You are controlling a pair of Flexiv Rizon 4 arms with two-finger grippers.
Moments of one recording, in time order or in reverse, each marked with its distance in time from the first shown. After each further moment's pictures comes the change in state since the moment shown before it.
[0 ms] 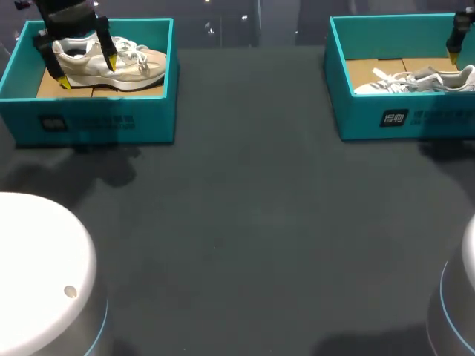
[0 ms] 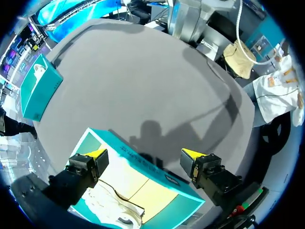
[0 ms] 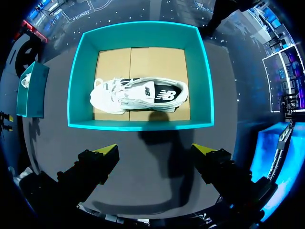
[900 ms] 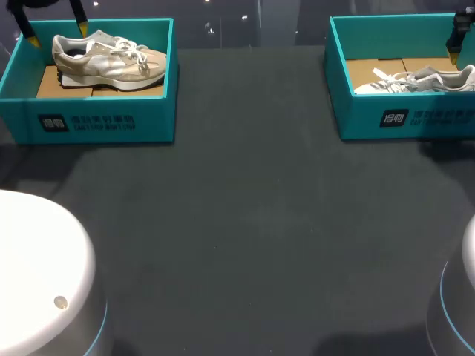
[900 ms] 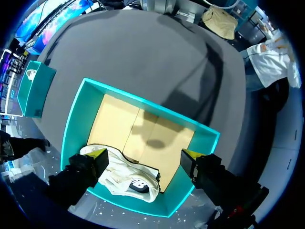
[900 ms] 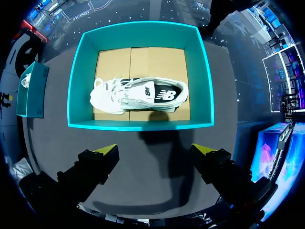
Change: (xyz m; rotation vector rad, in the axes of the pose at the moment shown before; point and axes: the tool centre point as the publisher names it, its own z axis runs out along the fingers) left arm -0.012 0.135 -0.026 -0.139 0.001 0.255; right arm 0.000 0.000 0.000 0.000 0.000 0.000
